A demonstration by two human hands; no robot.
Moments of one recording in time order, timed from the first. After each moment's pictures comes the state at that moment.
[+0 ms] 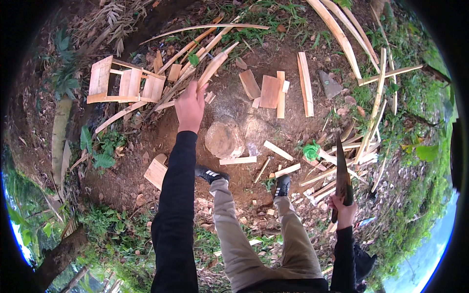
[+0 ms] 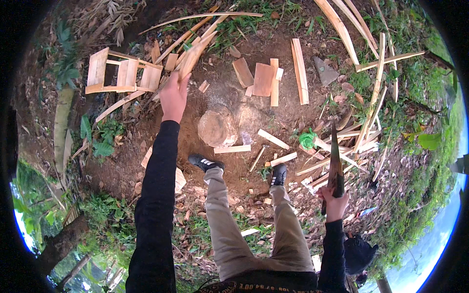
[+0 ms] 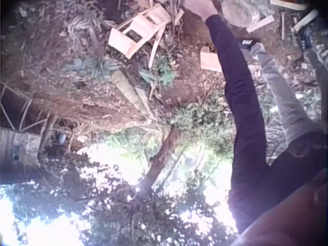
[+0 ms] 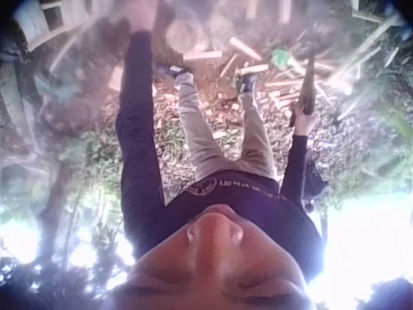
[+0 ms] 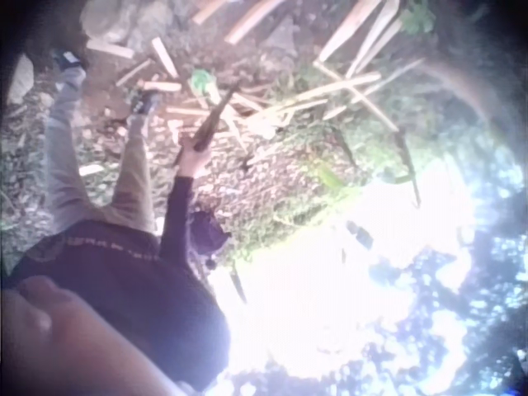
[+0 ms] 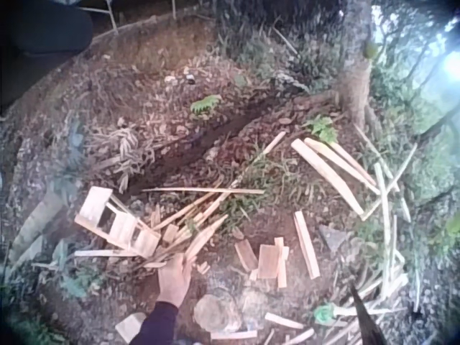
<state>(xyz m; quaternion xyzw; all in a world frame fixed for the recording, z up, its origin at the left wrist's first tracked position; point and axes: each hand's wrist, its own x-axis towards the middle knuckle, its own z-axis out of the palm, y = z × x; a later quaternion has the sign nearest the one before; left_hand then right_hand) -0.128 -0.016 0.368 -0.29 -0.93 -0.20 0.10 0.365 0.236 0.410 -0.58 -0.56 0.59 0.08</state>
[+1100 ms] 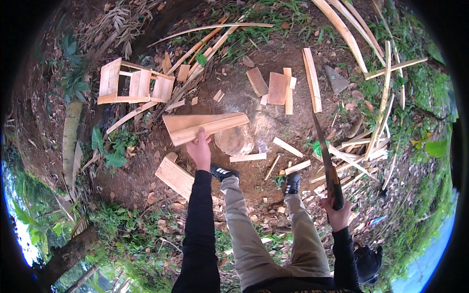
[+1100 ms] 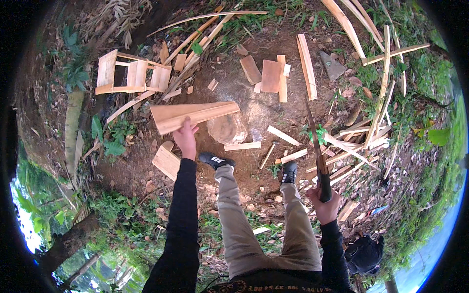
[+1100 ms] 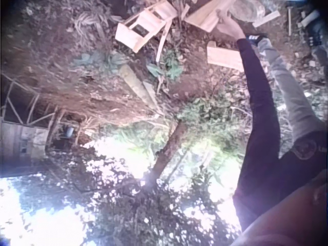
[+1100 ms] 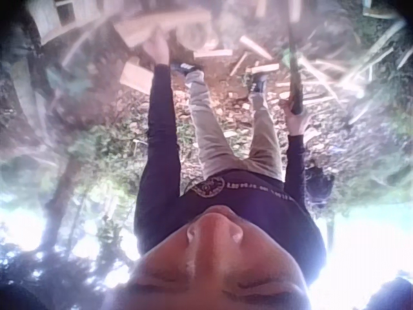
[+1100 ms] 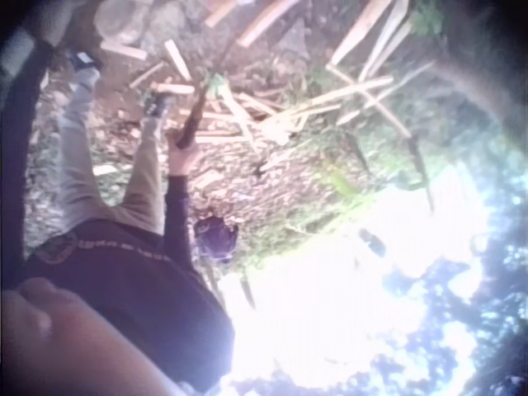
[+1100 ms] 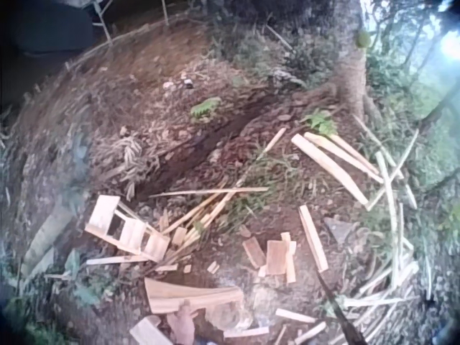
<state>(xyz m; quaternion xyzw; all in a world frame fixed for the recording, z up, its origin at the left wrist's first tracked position) -0.013 -0.098 0.295 0.16 -0.74 -0.65 -0.02 0.348 0.189 0.436 -0.46 -0.70 0.55 0.01</state>
